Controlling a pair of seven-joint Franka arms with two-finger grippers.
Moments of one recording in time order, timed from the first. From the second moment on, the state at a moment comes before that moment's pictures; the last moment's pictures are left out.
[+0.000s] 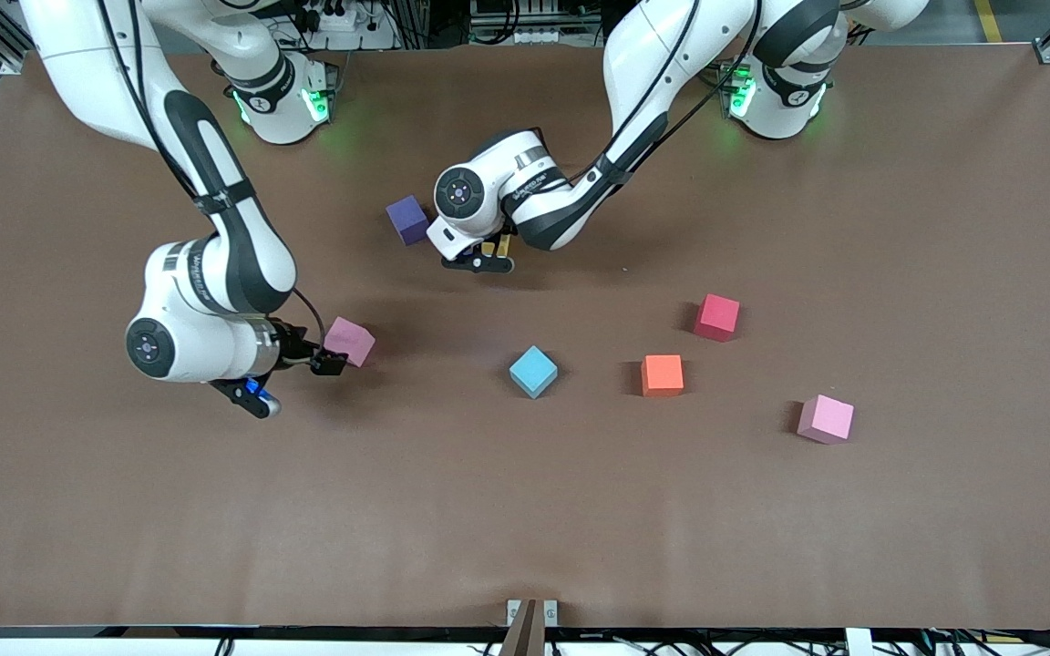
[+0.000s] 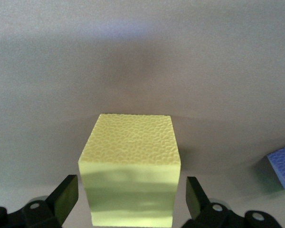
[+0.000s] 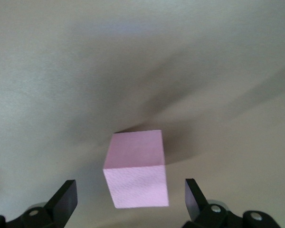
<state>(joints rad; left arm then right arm) -0.76 0.87 -0.35 -1.41 -0.02 2.01 -0.90 0.23 0.52 -0.02 -1.81 0.33 2.06 0.56</state>
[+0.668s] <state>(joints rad) -0.64 0.78 -0.34 -1.37 -0.02 1.93 -0.94 0.28 0.55 -0.02 -1.83 0.32 2.14 0.51</state>
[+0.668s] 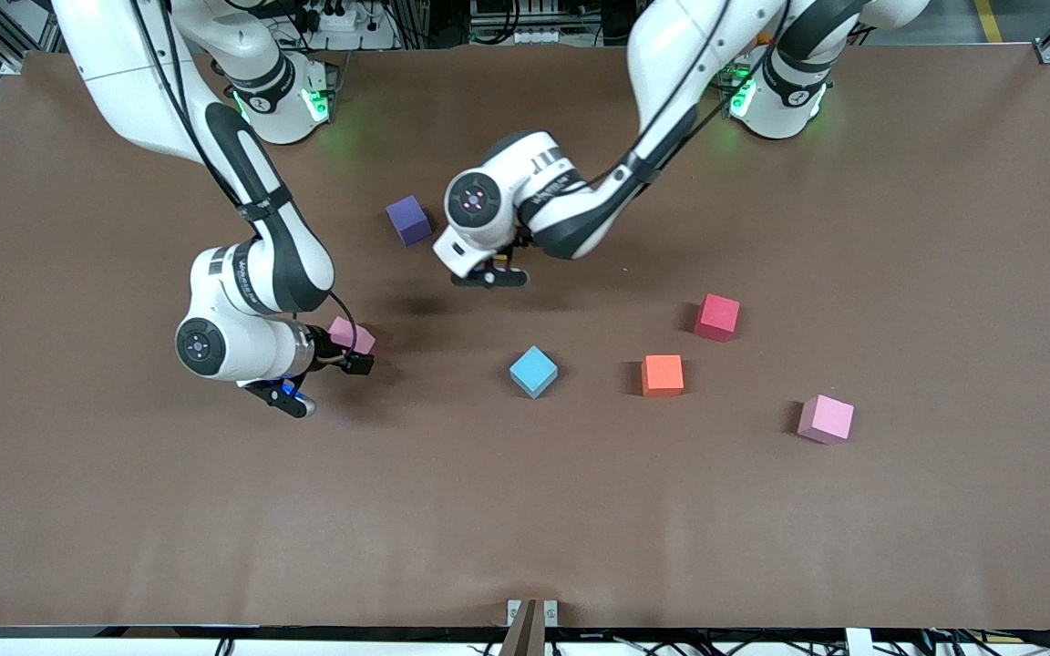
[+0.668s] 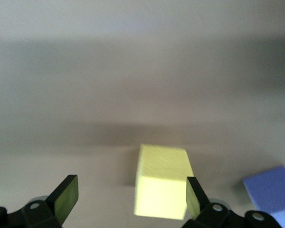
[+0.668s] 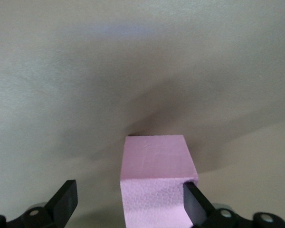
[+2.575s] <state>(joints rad) -0.21 0.75 -0.29 -1.42 0.07 1.91 -0.87 0.27 0.52 -0.02 -1.96 0.32 2.25 0.42</state>
